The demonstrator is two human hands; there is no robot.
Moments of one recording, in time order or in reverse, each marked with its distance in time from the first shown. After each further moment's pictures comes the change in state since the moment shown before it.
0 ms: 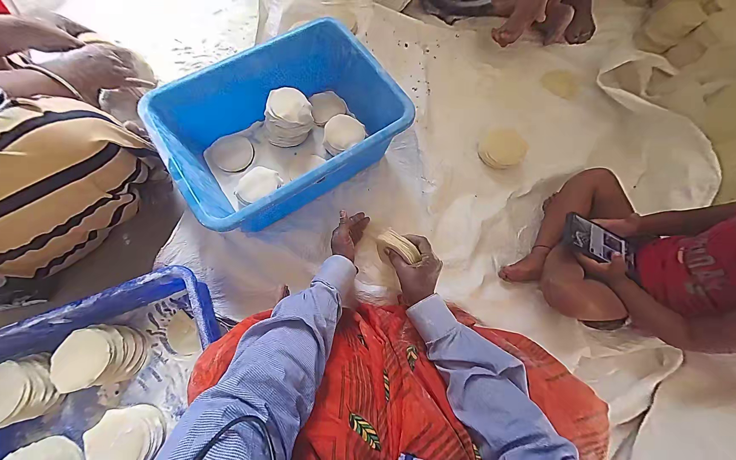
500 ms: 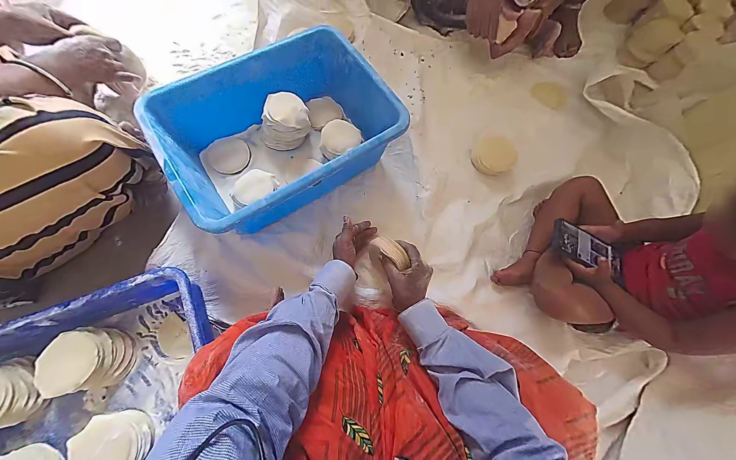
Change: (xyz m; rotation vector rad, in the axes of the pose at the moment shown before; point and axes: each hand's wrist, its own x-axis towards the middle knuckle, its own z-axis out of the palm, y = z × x) left_hand -0.006 -0.004 0.006 0.023 -0.077 -0.020; right_hand -0.005 -0.001 0.003 -0.070 -0.020 -0.027
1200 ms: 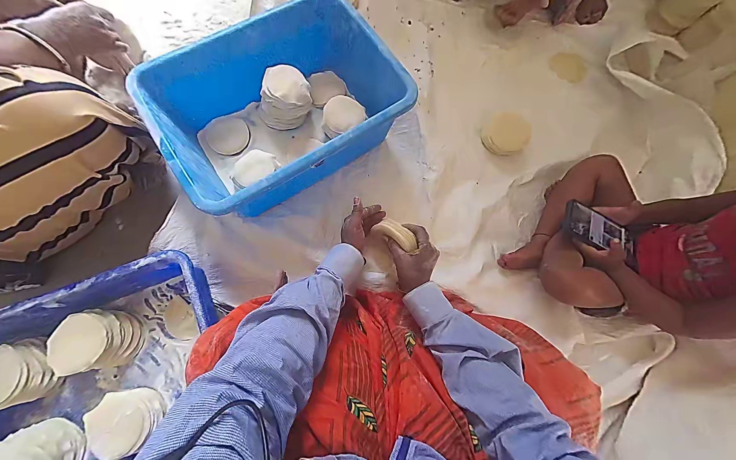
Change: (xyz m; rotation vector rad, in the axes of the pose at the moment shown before) left_hand -0.008 0.004 0.009 0.053 -0.023 -0.001; right_hand 0.001 0.009 0.004 0.033 0.033 0.051
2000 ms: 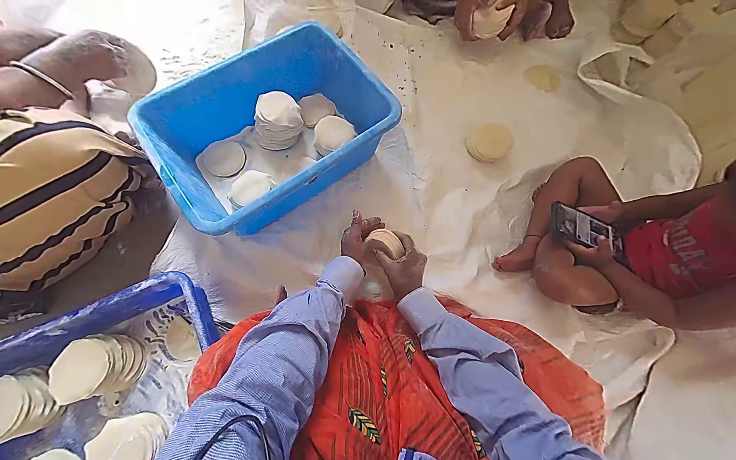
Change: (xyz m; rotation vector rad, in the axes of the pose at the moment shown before) left_hand -0.001 -0.004 0.007 0.018 -0.012 0.034; right_hand -0.002 -0.002 0.000 -0.017 -0.065 0.027
